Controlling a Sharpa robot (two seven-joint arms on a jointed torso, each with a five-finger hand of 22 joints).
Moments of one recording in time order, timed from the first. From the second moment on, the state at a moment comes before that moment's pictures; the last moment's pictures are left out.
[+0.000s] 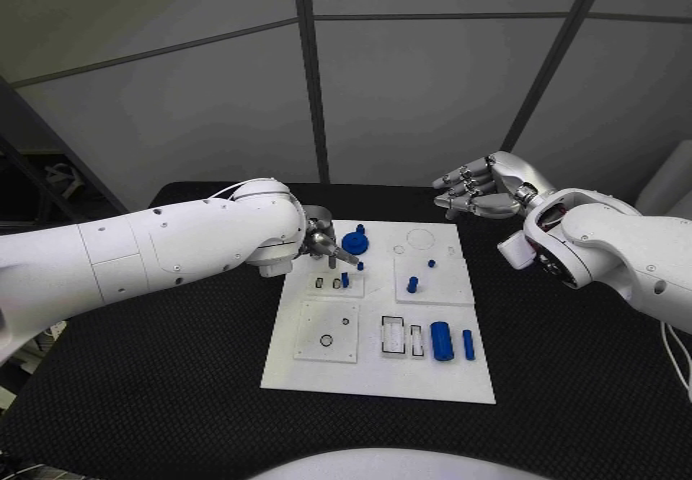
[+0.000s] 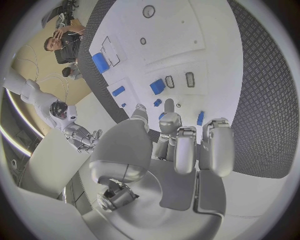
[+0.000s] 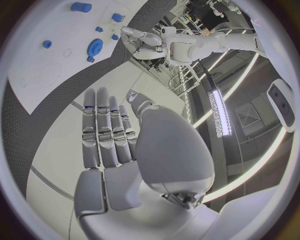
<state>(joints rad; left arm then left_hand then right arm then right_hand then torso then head) 1.31 -0.67 -0.09 1.39 -1.06 0.11 -0.59 1.09 0.04 -0.12 0.18 0.05 1.02 0.08 0.35 0.45 1.28 0.01 1.11 1.06 1.47 -0.05 1.55 1.31 0.08 1.46 0.05 1.43 1.31 1.26 -0.80 0.00 1.44 -0.75 -0.33 0.13 1.45 -0.14 0.28 0.14 0.24 0.97 0.19 0.07 0.07 1.22 0.11 0.07 0.14 1.29 0.05 0.17 0.43 0.18 1.06 0.15 0.42 0.26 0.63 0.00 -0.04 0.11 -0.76</state>
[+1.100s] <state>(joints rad) 1.30 -0.63 -0.11 1.37 -1.09 0.17 -0.60 1.13 0.07 -0.14 0.18 0.05 1.01 0.07 0.39 0.52 1.28 0.01 1.11 1.06 1.46 -0.05 1.55 1.31 0.08 1.46 0.05 1.44 1.31 1.26 -0.78 0.00 1.44 -0.78 -0.32 0.11 1.44 -0.14 0.26 0.14 0.28 0.96 0.20 0.07 0.07 1.20 0.13 0.07 0.11 1.29 0.05 0.13 0.41 0.18 1.07 0.16 0.37 0.22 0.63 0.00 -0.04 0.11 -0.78</state>
